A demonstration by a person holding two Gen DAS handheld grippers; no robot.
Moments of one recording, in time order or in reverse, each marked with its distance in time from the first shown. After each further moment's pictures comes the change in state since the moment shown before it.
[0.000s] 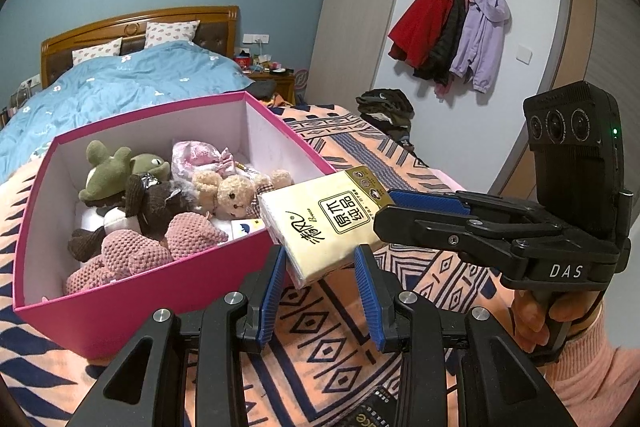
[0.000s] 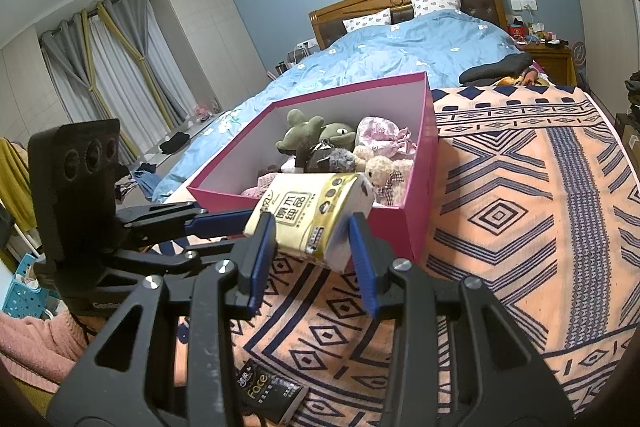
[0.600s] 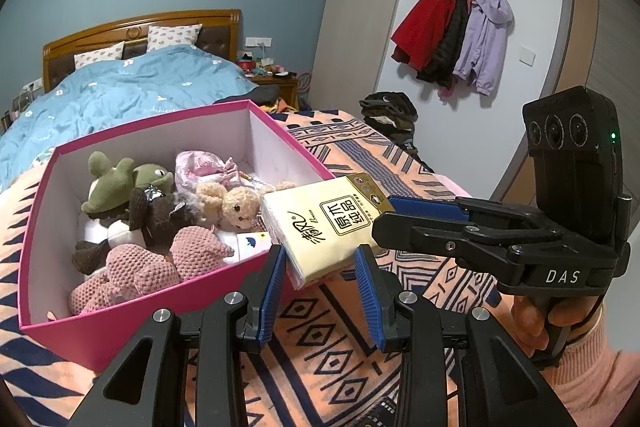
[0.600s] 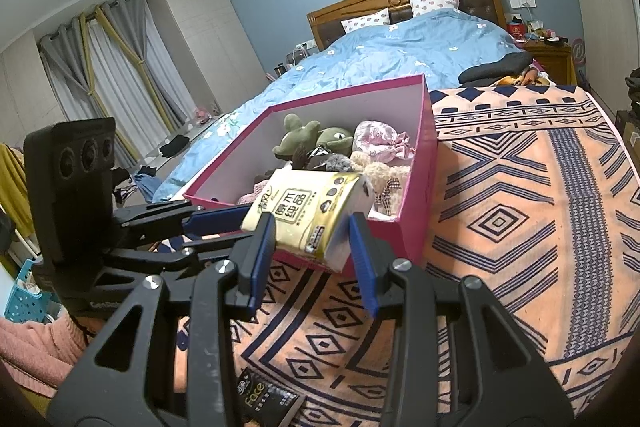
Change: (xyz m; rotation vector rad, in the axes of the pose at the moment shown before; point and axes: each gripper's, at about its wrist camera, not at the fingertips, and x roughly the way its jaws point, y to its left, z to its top) left arm 0.004 0.003 0.012 0.001 -0.010 0.012; right arm 0.005 -0.006 0.009 0.014 -0.003 0.004
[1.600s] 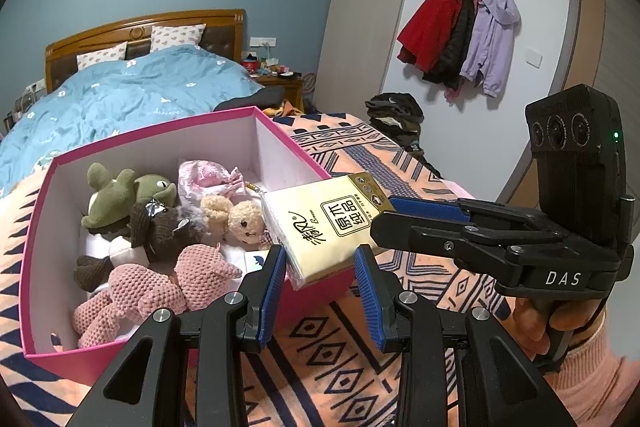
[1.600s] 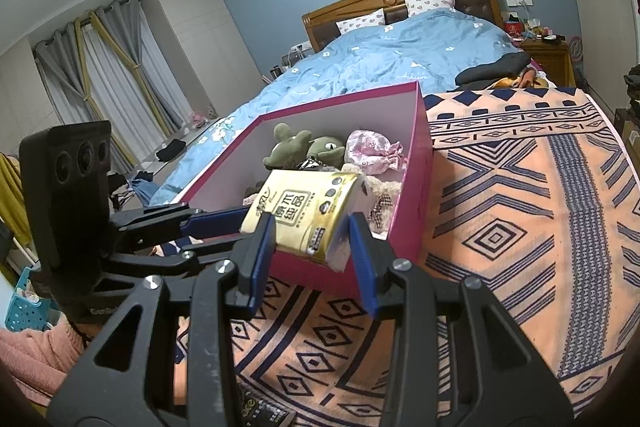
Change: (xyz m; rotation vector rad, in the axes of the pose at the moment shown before) left arm 0.011 0.006 0.013 -0.006 0.003 0.019; right arm 0.011 -0.011 0.015 0.018 -0.005 -0.006
